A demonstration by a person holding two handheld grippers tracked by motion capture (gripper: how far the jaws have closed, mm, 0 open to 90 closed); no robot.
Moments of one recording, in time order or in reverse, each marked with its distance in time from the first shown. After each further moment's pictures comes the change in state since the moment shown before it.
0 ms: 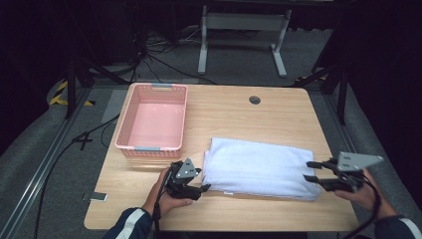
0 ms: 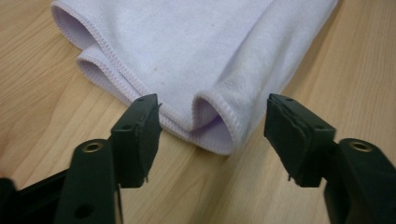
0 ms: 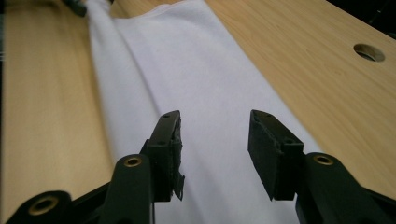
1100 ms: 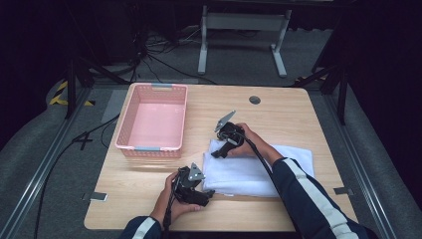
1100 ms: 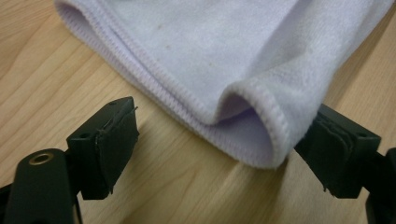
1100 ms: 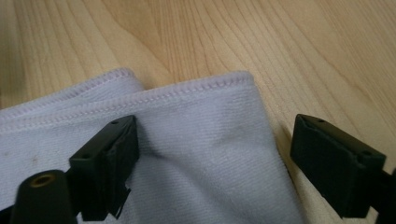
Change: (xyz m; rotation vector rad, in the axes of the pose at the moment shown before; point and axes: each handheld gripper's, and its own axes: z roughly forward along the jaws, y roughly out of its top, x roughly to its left) left arm -0.015 -0.009 0.026 0.105 0.129 -0.107; right arm -0.013 0.127 0.289 0.381 0.212 -0.029
